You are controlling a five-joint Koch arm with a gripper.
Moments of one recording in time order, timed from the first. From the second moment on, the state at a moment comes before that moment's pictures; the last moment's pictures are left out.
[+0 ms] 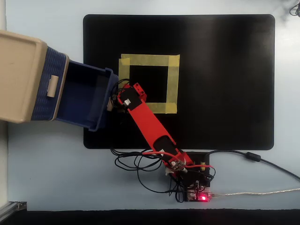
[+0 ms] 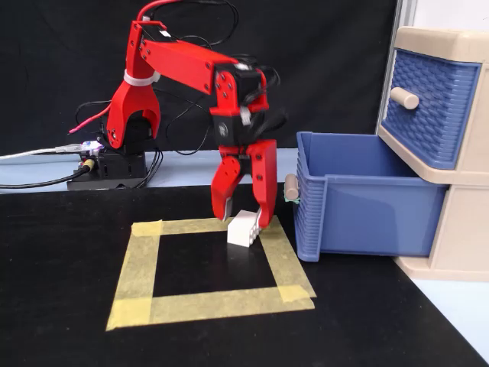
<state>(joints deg) -38.6 66.1 68.3 77.5 -155.2</state>
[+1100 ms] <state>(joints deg) -59.9 56.4 7.0 94.9 -143.8</state>
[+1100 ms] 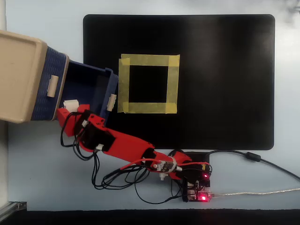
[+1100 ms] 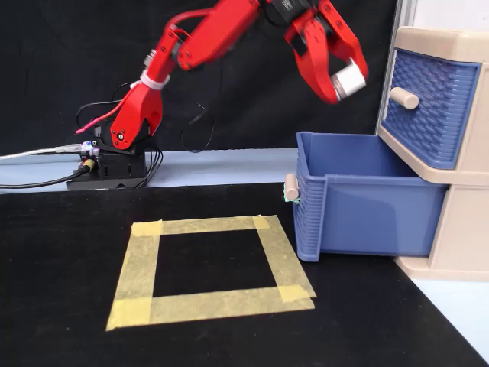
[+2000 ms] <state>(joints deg) -47.1 69.3 28.9 112.0 -140.1</state>
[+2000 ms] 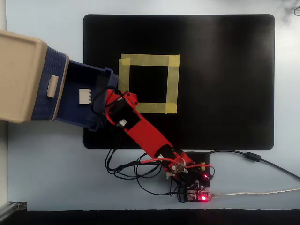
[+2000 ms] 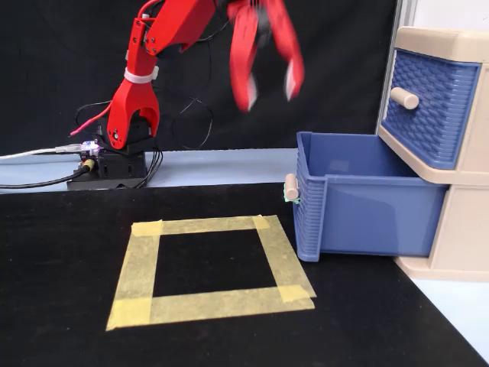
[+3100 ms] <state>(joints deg) -59.2 42.1 9.8 98.3 -151.2</state>
